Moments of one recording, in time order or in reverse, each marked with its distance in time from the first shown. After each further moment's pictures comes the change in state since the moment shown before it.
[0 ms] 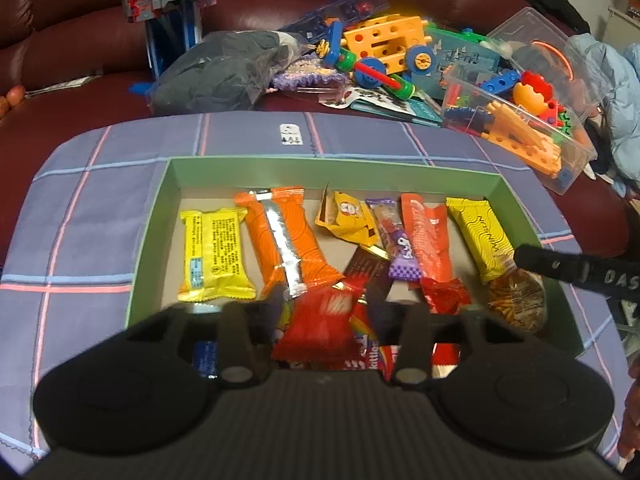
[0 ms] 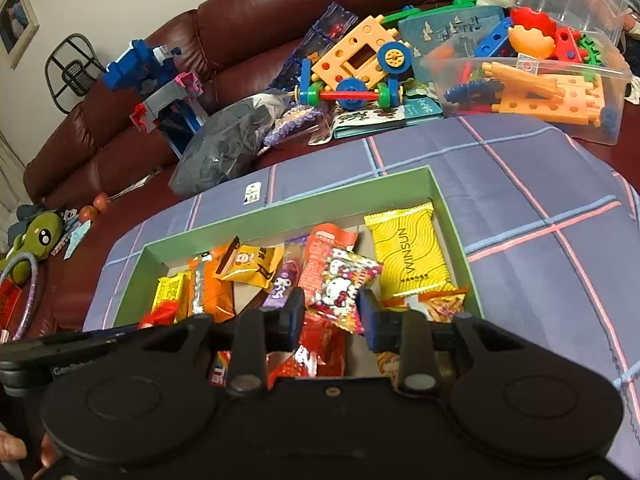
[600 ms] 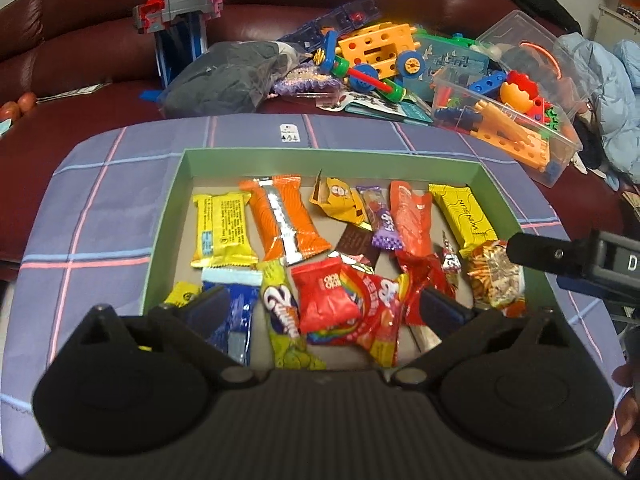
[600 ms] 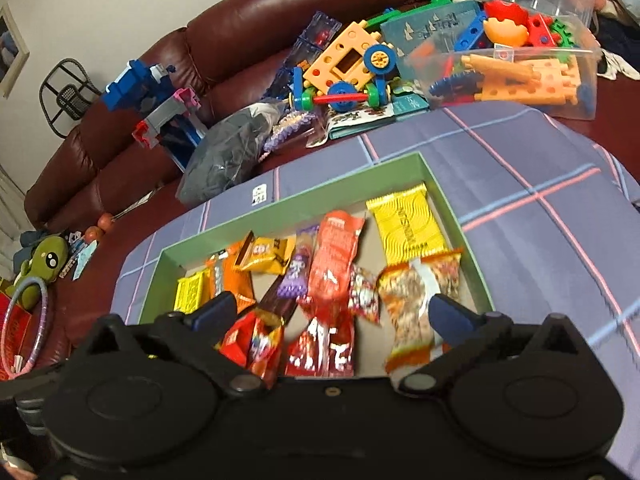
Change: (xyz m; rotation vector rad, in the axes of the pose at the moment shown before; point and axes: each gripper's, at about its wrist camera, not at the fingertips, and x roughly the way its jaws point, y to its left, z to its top) left arm -0.049 -0.008 -0.032 0.015 -0.036 0.005; right arm -0.037 0.008 -0.025 0.092 -0.017 -0.001
